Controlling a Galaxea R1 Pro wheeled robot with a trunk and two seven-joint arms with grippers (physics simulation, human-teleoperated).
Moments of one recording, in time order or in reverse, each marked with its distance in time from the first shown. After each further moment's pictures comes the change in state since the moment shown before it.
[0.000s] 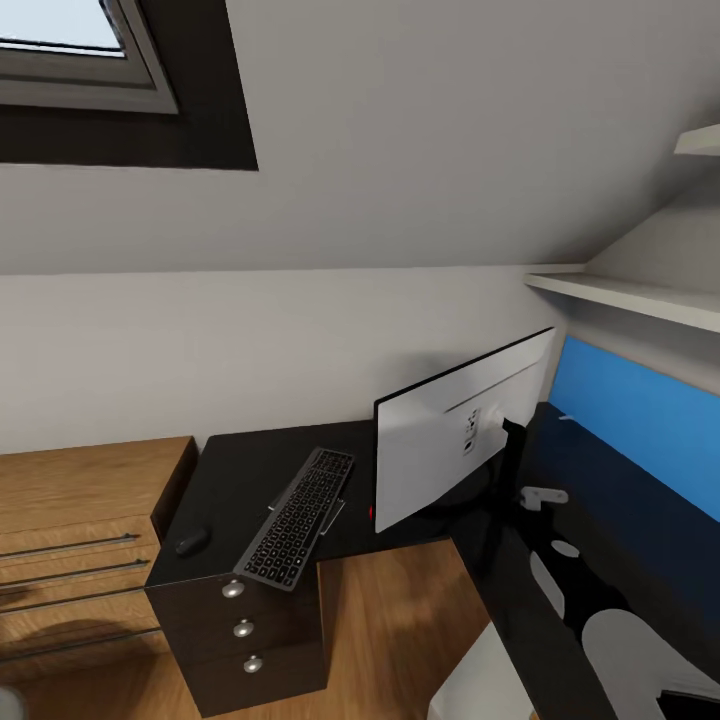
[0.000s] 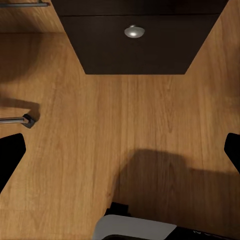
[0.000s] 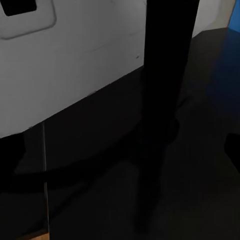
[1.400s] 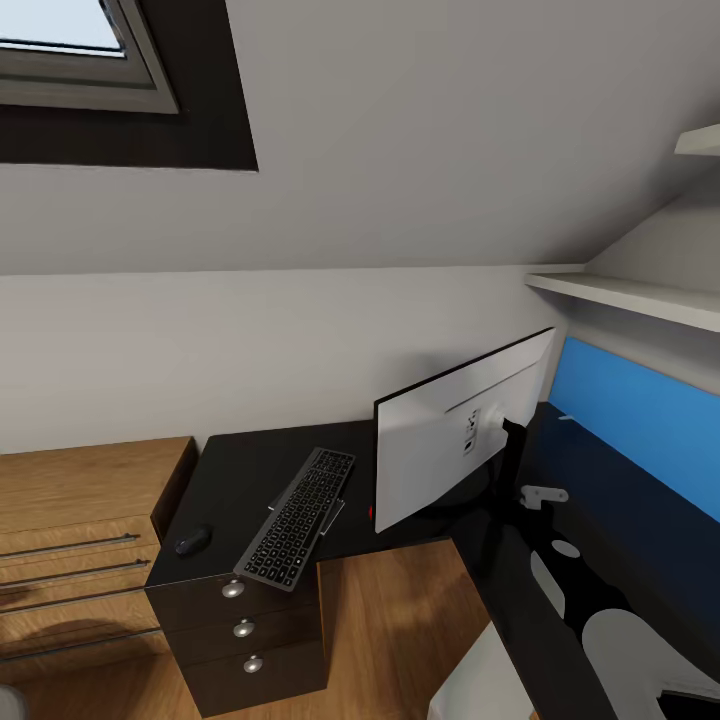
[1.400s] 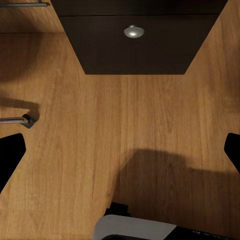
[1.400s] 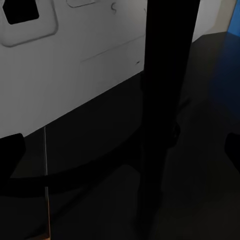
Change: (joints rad) left arm 0.000 0.000 -0.001 0.000 0.000 0.000 -0.001; right arm 0.000 0.000 -0.002 -0.002 -0.002 -0.013 0.005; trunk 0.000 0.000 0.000
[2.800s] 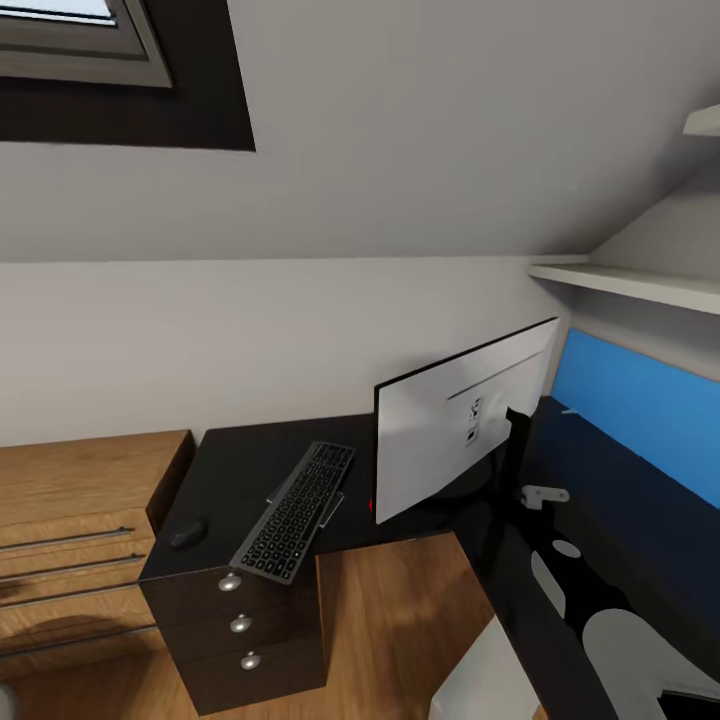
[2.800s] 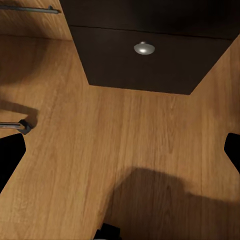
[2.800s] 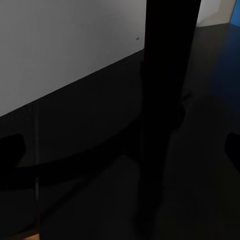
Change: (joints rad) left arm 0.000 -0.006 0.060 -0.067 0.040 0.006 0.001; right arm 0.000 -0.002 -0.002 -0.001 0.000 0.002 -0.001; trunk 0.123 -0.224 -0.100
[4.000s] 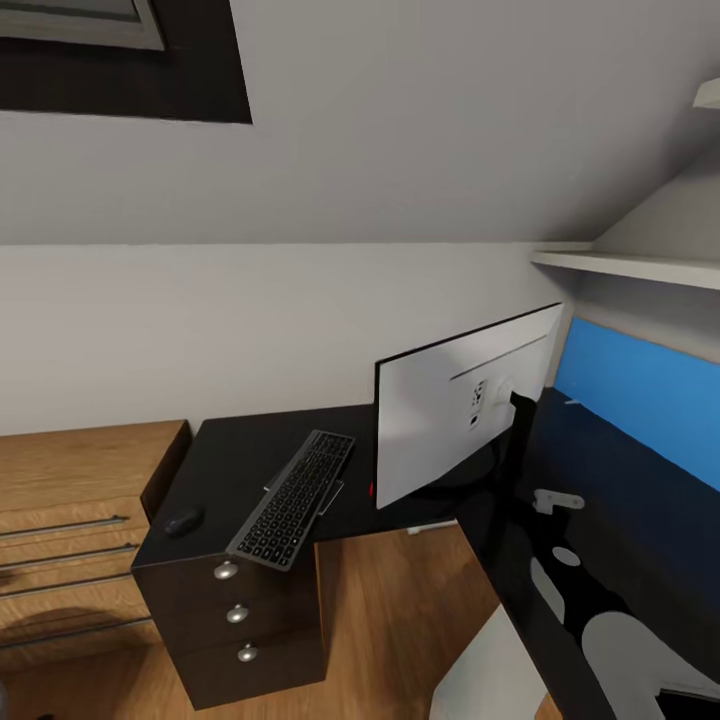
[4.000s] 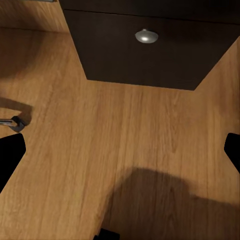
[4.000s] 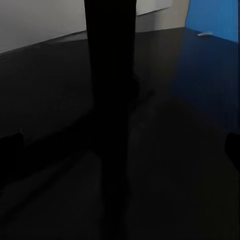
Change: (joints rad) left arm 0.000 0.000 0.001 0.000 0.000 0.000 0.000; right arm 0.000 0.003 -0.002 0.040 0.003 -0.107 -0.156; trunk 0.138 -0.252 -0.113
